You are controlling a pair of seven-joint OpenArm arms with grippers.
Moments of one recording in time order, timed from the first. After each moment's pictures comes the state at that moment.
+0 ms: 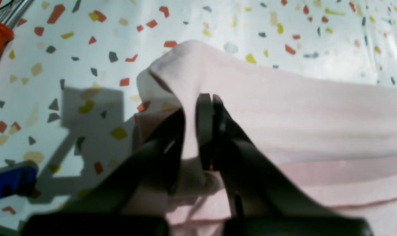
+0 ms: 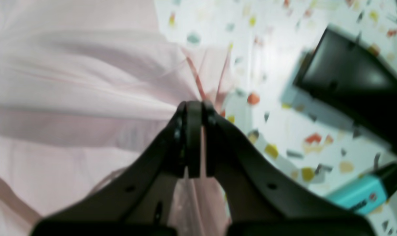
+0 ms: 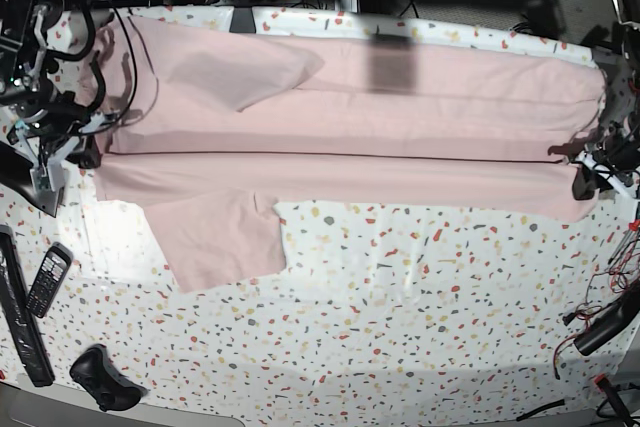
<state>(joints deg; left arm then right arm) -3.3 -27.3 -17.1 68.0 -31.3 -31.4 31.8 -9.9 25.8 25.3 86.2 17.8 28.9 -33.5</state>
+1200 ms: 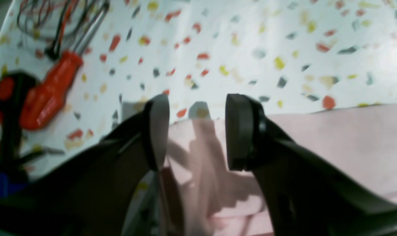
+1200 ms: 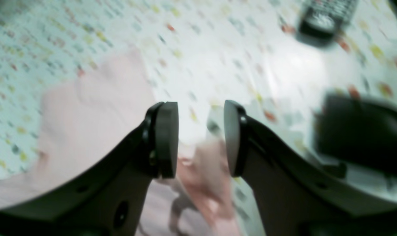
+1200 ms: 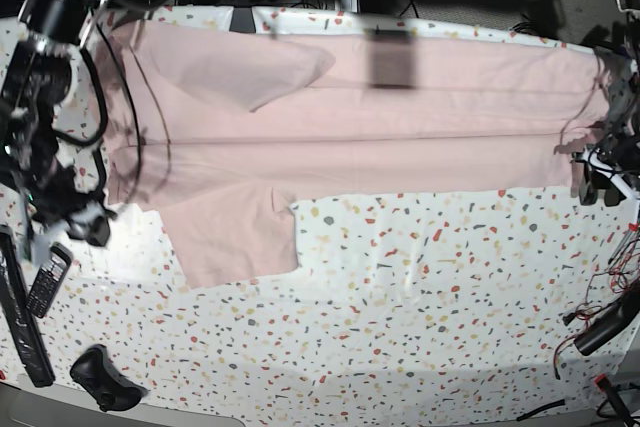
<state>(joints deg) 0.2 -27.4 -17.1 76.5 -21.6 -26.9 27.0 10.5 21.0 24.5 81.6 27.2 26.5 -46.3</state>
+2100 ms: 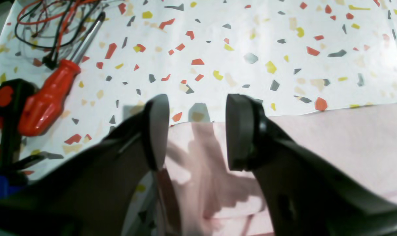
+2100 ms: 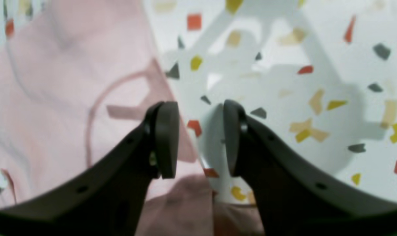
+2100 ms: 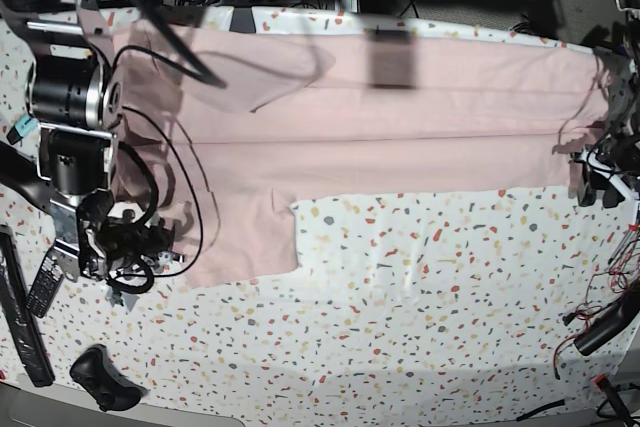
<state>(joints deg) 0.4 -27.3 -17.0 77.0 -21.4 -26.9 27.0 41.8 19.0 3.8 30.1 14.2 21.9 -49.7</state>
